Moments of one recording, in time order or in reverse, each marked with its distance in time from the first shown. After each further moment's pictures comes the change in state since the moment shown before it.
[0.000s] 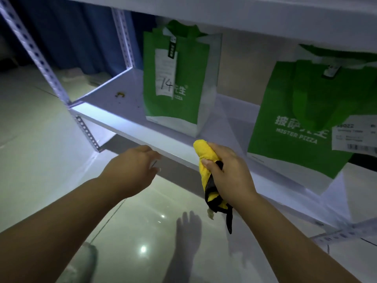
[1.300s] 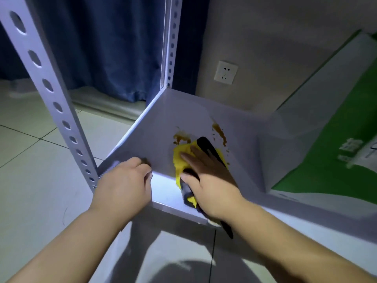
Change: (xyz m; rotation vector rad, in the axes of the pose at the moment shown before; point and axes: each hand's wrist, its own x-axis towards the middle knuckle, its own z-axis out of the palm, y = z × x) left_hand 0.239 -0.406 0.041 -0.039 0.221 0.051; right_hand 0.314 -0.109 0.351 -0.435 -0.098 0.026
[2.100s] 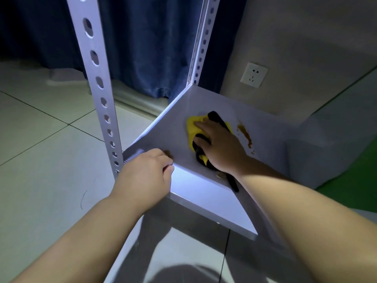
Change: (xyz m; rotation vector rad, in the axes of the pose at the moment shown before) left_hand -0.004 -0.006 0.004 -0.126 0.051 -0.029; right_hand 0.083 0.000 0.002 -0.025 0.053 -0.170
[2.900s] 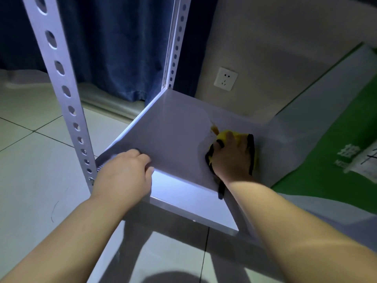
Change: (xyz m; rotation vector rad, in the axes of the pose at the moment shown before) left_hand 0.011 0.010 -0.002 0.121 -0.053 -0.020; right_hand -0.038 0.044 -0.013 -0.248 0.138 0.713
